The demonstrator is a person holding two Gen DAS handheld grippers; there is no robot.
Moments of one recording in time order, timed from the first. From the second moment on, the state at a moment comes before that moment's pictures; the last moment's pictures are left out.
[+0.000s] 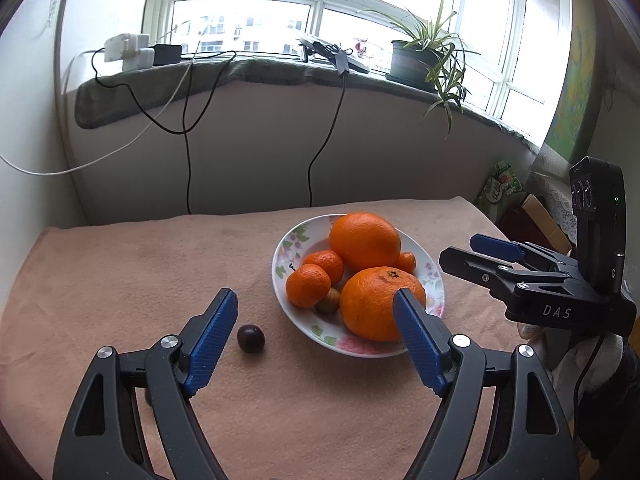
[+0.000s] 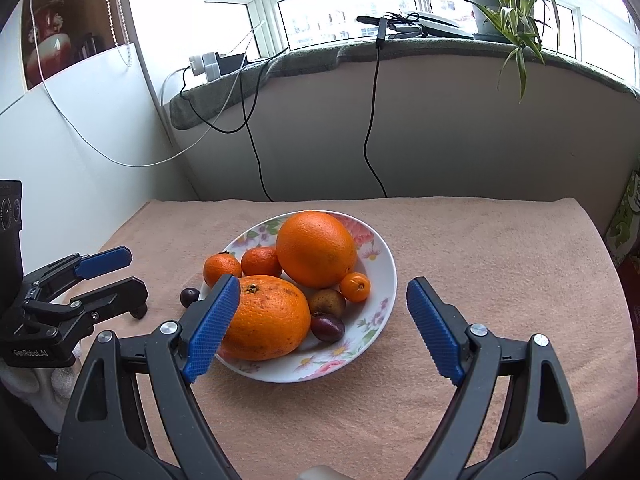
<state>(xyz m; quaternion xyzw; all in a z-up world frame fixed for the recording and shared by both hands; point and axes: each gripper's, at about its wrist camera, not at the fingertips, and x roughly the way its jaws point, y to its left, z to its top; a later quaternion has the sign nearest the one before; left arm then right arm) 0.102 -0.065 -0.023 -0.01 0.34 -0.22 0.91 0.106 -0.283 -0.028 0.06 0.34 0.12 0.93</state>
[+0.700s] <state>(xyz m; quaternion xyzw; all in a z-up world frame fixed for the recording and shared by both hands) 0.084 -0.006 -0.026 -0.03 0.33 -0.18 0.93 0.092 -0.226 -0.017 0.03 0.33 0.18 0.93</state>
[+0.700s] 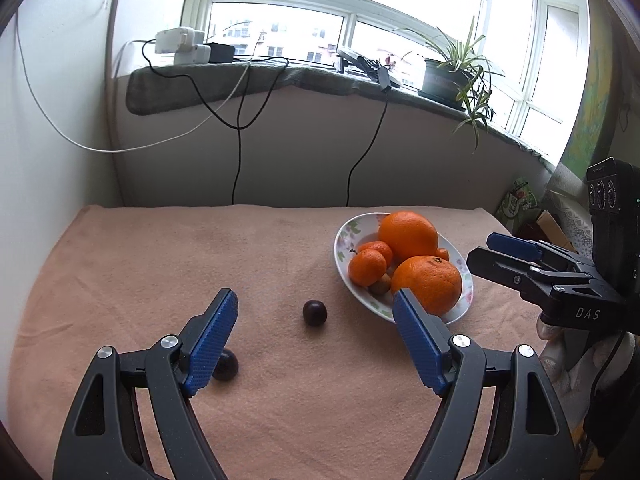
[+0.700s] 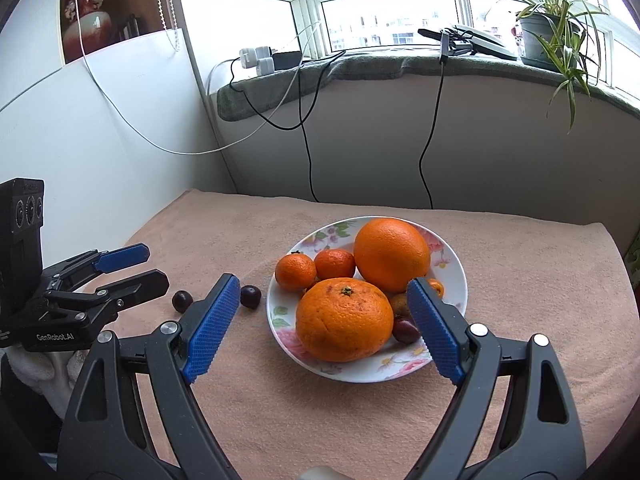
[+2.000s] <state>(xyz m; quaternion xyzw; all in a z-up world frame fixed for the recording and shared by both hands) 0.079 0.058 -0.084 -0.05 0.39 -0.18 0.90 0.122 -0.103 -0.093 0.01 0.44 0.17 0.88</state>
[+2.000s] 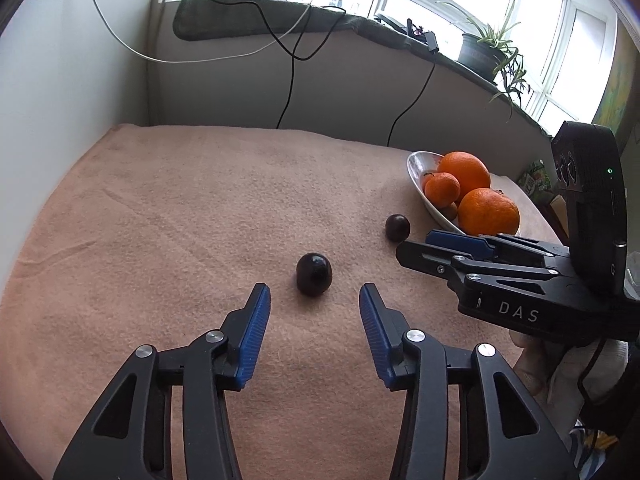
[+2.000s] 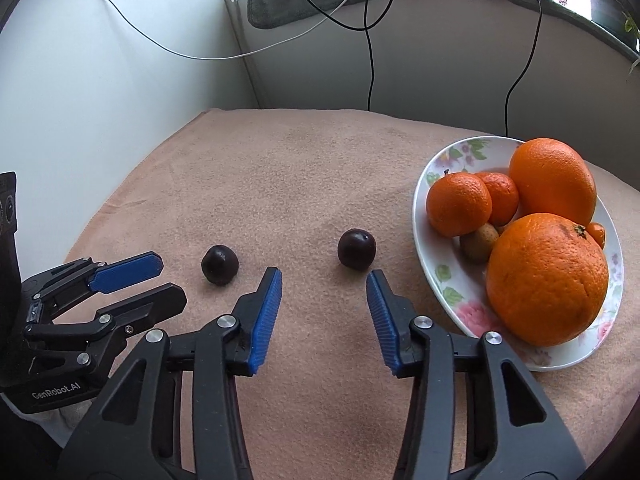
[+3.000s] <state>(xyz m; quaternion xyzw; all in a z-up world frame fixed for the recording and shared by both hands) 0.101 0.060 -0.098 -0.05 0.41 -0.21 0.88 0.140 -0.101 -0.094 0.02 0.42 0.14 0.90</state>
